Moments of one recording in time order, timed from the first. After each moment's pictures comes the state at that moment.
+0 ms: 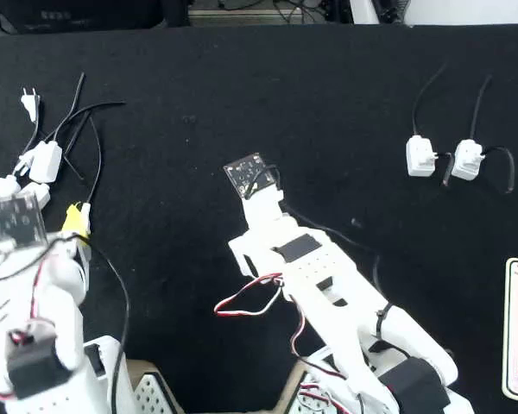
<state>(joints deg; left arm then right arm) -26.1 -89.3 57.6 67.1 -10.4 -28.5 -25.5 63.5 34.0 -0.6</state>
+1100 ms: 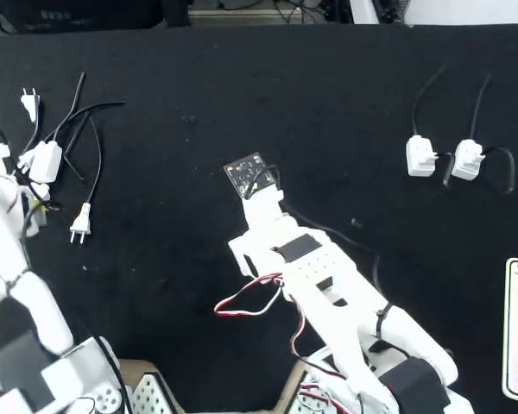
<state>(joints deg) -40.1 -15.0 23.2 66.6 -25.9 -28.5 -25.5 63.5 34.0 -0.6</state>
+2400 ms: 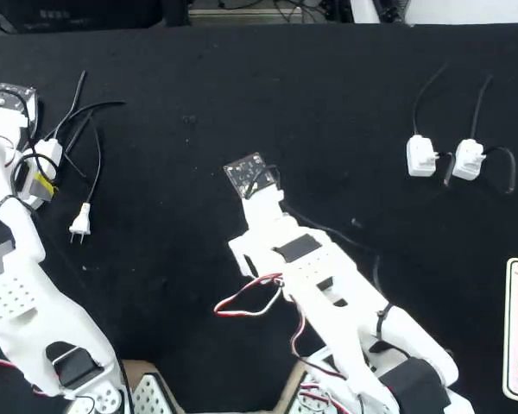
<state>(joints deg) -37.1 26.2 -16.3 69.0 -45.1 -28.5 -25.5 63.5 34.0 -0.6</state>
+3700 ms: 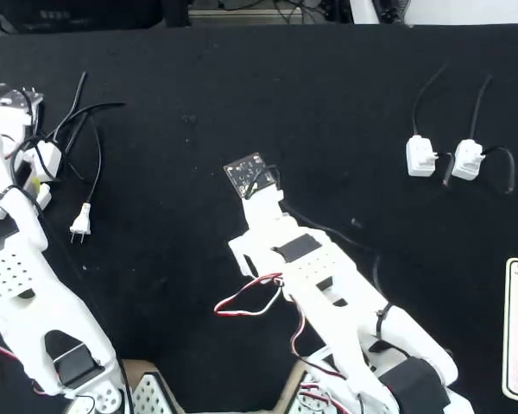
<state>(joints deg) -36.6 39.1 -40.8 94.3 -47.8 -28.5 -25.5 63.5 34.0 -0.6</state>
